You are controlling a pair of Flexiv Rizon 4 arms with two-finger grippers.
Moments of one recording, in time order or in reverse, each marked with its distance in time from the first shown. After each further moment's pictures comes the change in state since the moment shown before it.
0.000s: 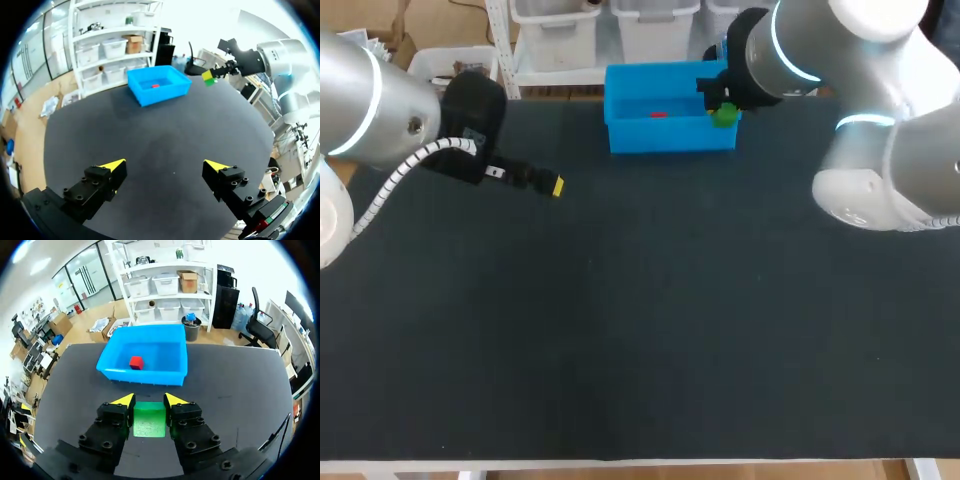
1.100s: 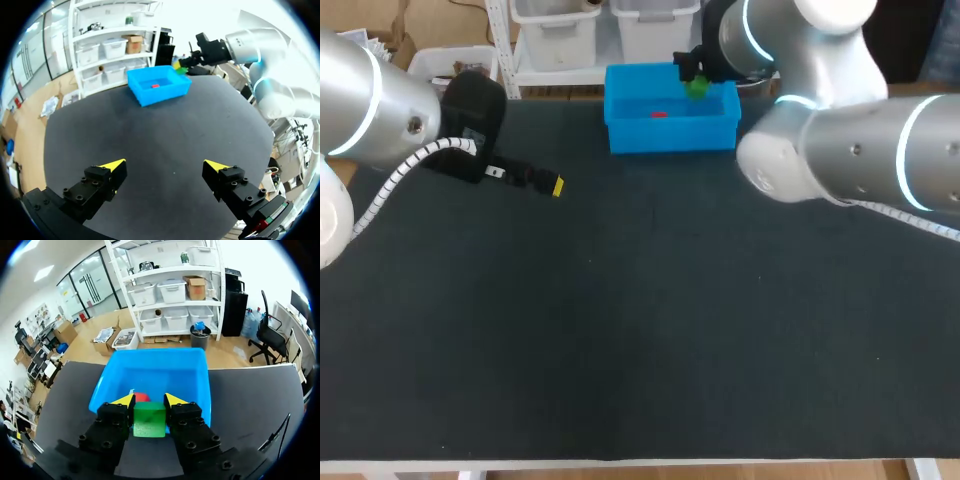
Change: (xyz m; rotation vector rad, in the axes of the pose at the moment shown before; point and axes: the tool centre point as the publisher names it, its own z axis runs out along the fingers) left arm 0.000 0.000 0.000 0.000 0.000 0.000; right arm -0.068 0.012 0.086 -0.061 -0.062 0.007
